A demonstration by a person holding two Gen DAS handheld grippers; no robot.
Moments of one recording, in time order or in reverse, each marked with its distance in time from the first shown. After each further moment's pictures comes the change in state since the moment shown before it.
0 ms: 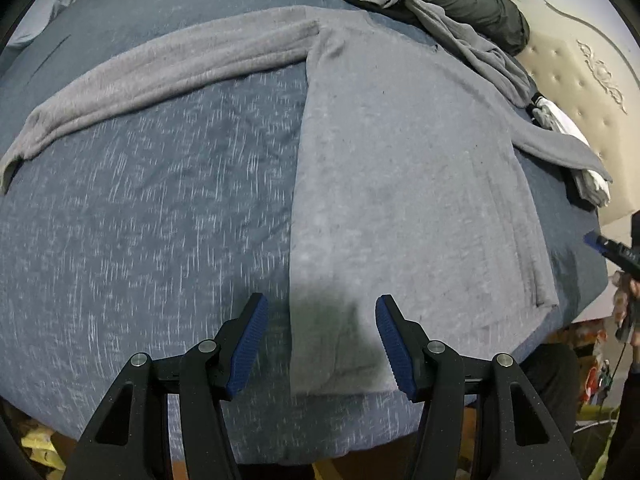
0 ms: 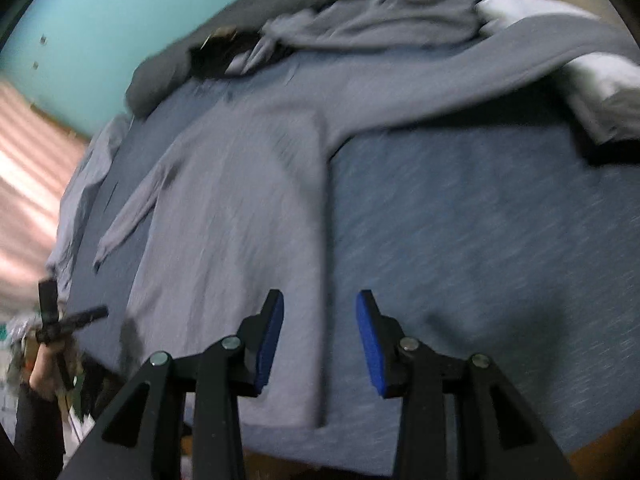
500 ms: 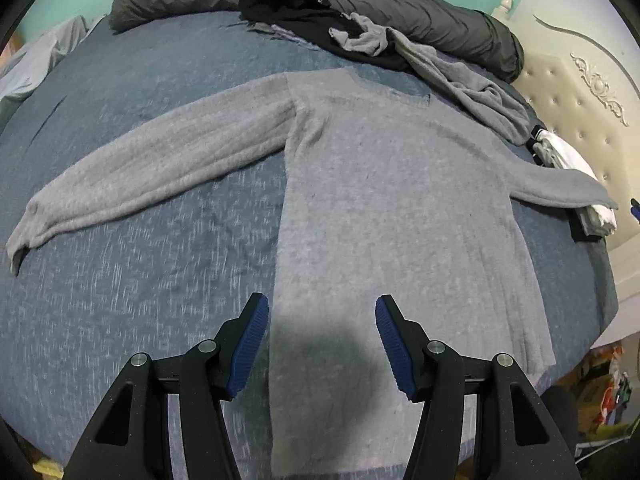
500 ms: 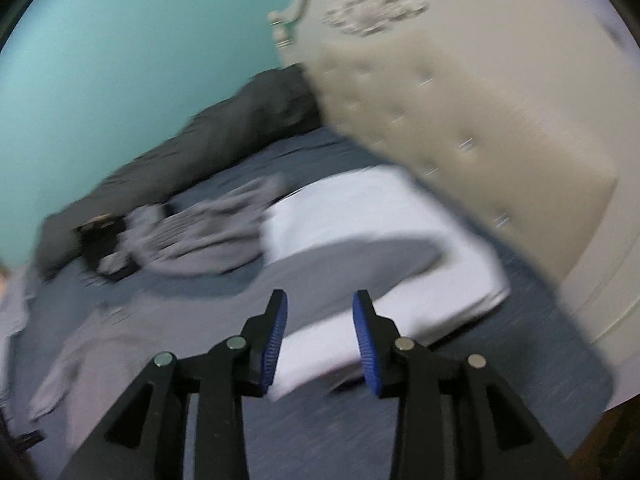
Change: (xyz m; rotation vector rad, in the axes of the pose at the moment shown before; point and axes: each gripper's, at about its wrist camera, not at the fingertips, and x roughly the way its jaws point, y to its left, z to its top) left arm -0.013 -0.036 0.073 0.043 -0.143 0.064; right arm -0.196 -0.185 0.110 0.206 -0.529 -0.308
